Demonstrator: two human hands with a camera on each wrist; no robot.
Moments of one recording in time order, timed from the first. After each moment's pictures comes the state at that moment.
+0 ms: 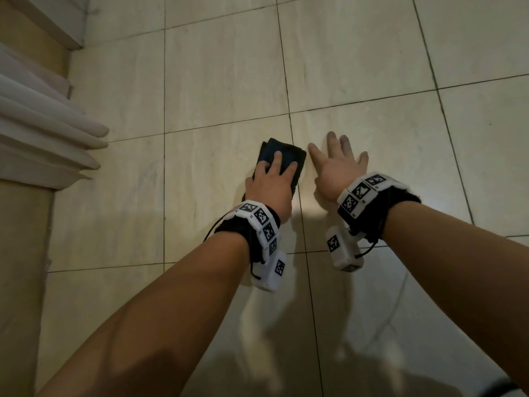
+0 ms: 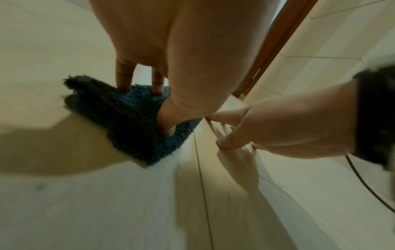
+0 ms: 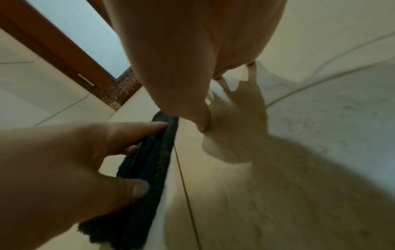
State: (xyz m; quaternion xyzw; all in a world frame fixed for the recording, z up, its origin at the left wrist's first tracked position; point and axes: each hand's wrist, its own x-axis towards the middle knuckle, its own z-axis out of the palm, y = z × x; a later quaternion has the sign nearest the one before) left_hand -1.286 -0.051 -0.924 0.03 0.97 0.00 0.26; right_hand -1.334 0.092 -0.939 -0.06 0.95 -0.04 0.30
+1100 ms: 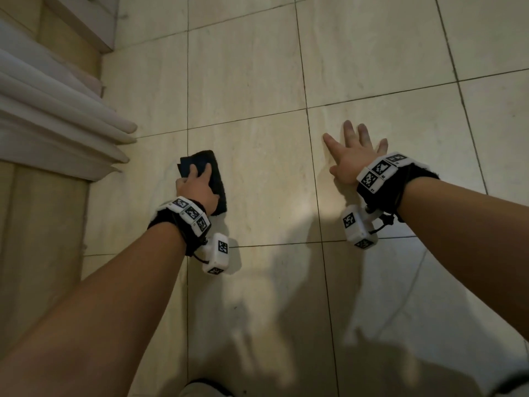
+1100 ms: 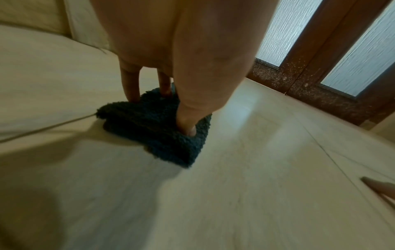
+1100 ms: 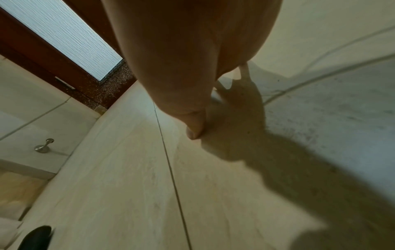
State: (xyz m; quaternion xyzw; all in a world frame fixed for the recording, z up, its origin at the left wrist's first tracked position) left_hand -1.265 -0.226 -0.924 -0.17 0.93 -0.05 0.31; right_hand -1.343 0.100 -0.928 -0.08 0.93 -0.06 0.36
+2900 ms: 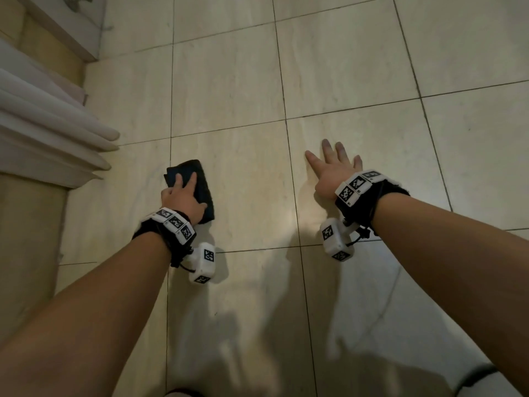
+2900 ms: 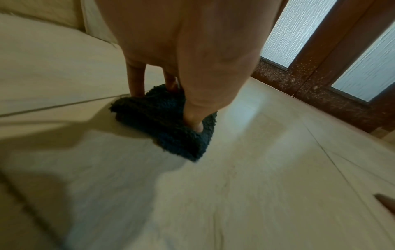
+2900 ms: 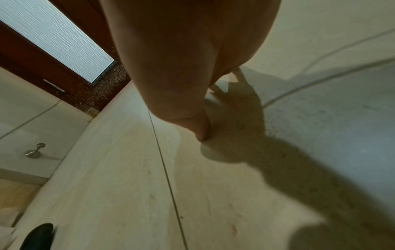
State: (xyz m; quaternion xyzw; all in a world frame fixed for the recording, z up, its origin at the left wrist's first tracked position) left_hand -1.256 -0.213 -0.923 -0.21 0.93 -0.01 0.30; right_hand -1.329 0.110 -0.925 -0.08 0.92 -0.05 0.39
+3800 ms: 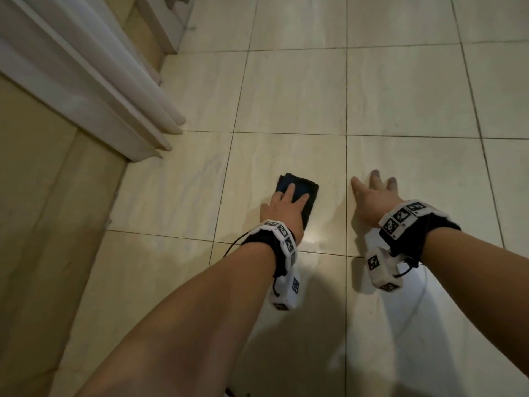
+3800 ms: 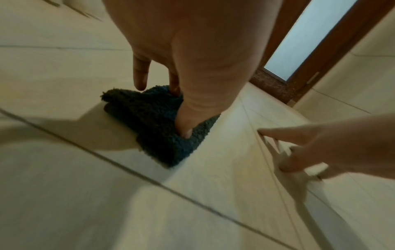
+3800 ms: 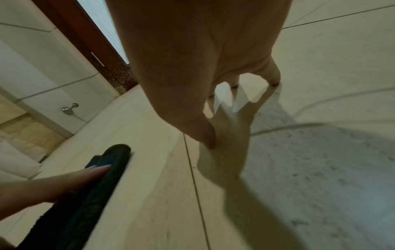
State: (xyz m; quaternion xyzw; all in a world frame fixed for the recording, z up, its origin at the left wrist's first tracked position) left_hand -1.221 -0.127 -0.910 -0.03 0.95 0.07 0.32; right_hand -1.298 0.069 -0.912 -0.04 0.93 -0.01 0.37
